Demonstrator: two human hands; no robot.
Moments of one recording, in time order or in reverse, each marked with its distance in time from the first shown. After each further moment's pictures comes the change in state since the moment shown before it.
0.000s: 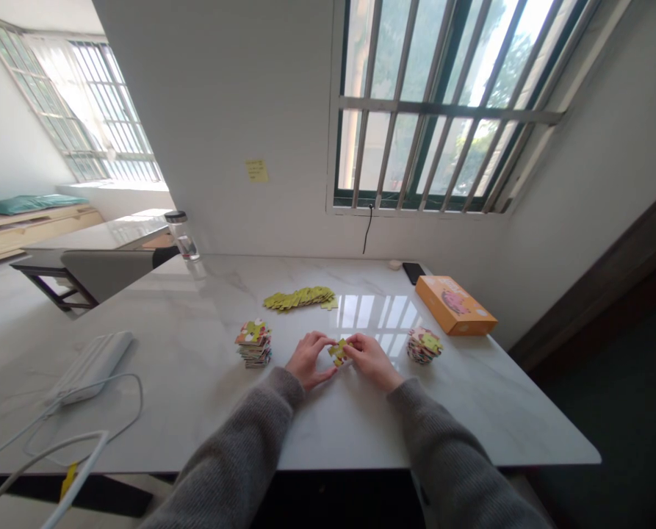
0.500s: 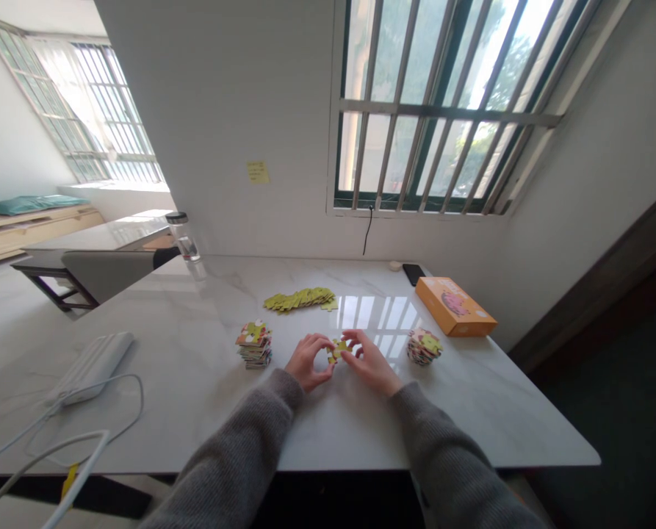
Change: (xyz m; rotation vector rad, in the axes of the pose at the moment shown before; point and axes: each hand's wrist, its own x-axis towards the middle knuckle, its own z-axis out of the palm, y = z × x) left_hand -0.001 0.008 -0.002 -0.083 0.088 0.014; right_hand -0.015 -0.015 -0.001 -0.262 0.008 -0.254
